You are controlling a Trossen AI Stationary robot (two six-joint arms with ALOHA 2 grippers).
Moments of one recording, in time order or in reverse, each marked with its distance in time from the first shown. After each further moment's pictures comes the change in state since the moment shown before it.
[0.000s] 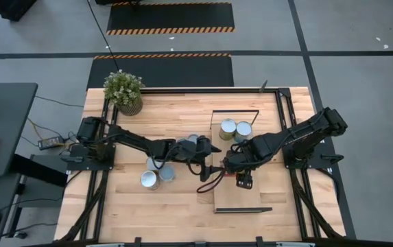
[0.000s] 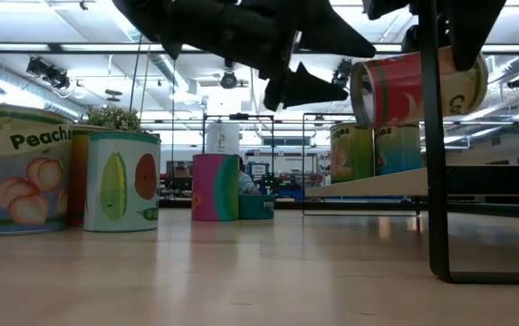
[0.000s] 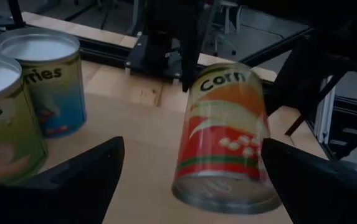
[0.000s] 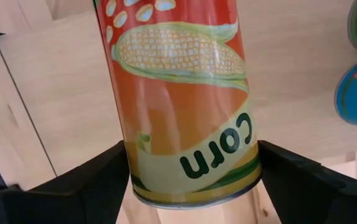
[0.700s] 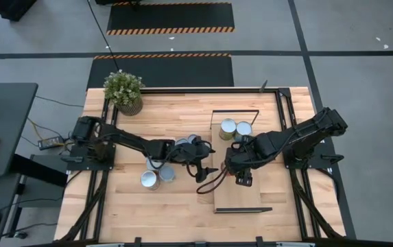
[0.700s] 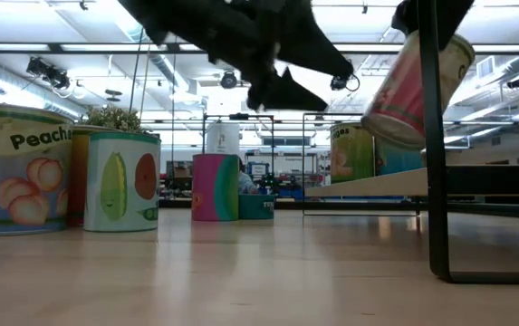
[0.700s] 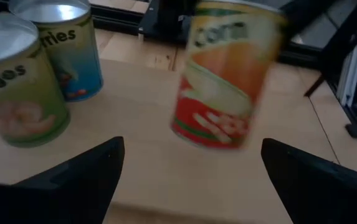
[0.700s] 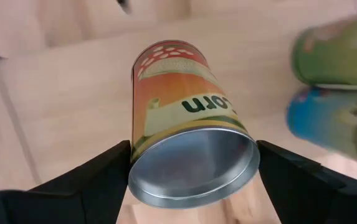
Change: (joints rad) left arm -0.018 -0.063 0.000 -0.221 -0.049 0.026; right arm 0.024 0.000 0.104 -0.082 0.133 -0.018
